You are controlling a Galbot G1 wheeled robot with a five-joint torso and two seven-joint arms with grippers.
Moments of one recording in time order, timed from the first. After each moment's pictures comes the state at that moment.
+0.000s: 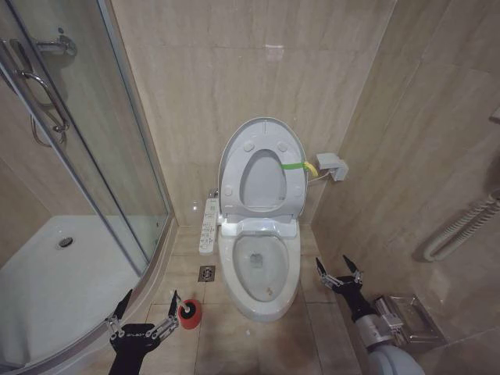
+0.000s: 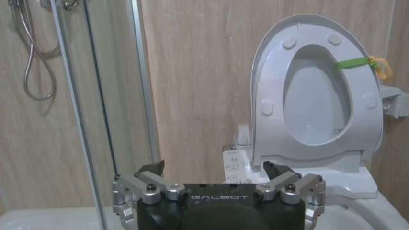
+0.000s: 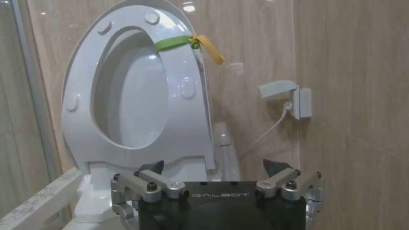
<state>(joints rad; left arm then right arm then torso) 2.04 -1.38 -0.54 -2.44 -0.04 -0.08 -0.13 -1.47 1.35 0.73 1.77 0.39 0.21 -0.27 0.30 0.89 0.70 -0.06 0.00</state>
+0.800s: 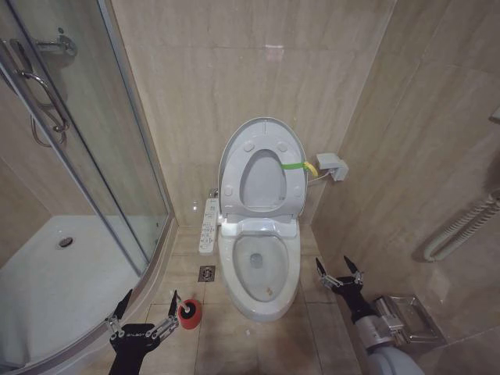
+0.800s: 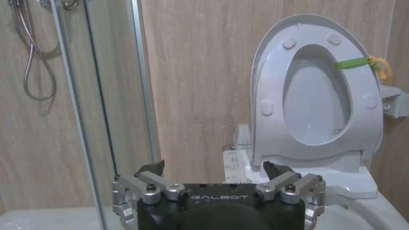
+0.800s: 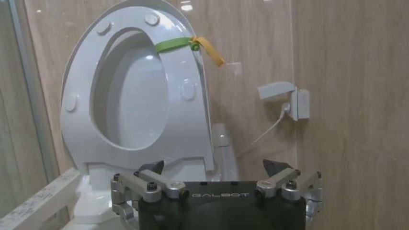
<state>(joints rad) 2.04 -1.38 -0.54 -2.44 -0.04 -0.08 -0.13 -1.48 1.37 0.73 1.81 0.37 0.20 -0.25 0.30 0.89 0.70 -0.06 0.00</state>
